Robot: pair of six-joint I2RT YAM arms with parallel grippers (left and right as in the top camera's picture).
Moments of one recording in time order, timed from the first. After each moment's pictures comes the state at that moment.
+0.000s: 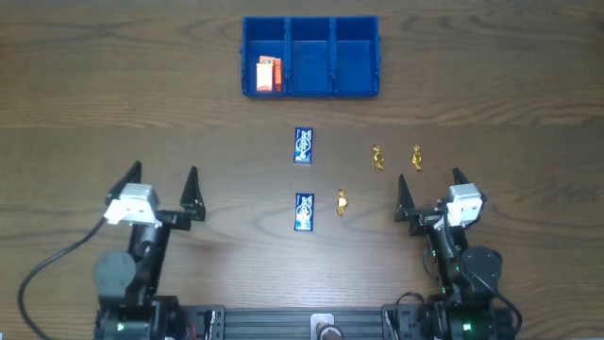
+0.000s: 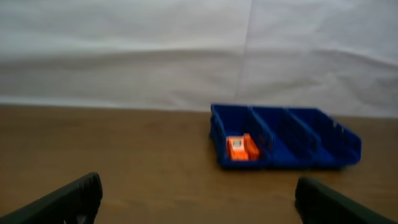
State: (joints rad) left arm -0.05 0.08 0.05 0.04 0.12 -0.11; right arm 0.06 0.01 0.01 -0.07 -0.09 0.04
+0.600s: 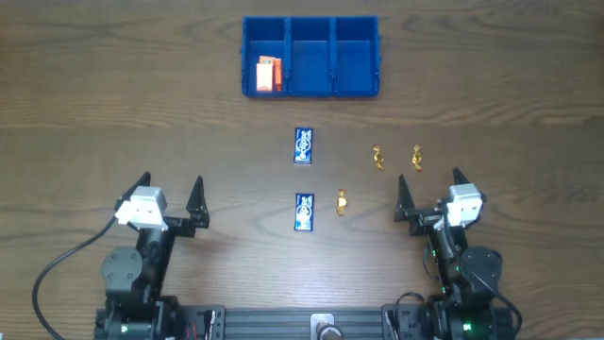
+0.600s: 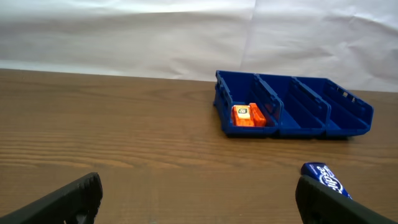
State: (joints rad) left arm -0.04 0.01 0.02 -0.11 0.12 -0.11; right arm 0.06 0.01 0.01 -0.07 -0.09 0.04
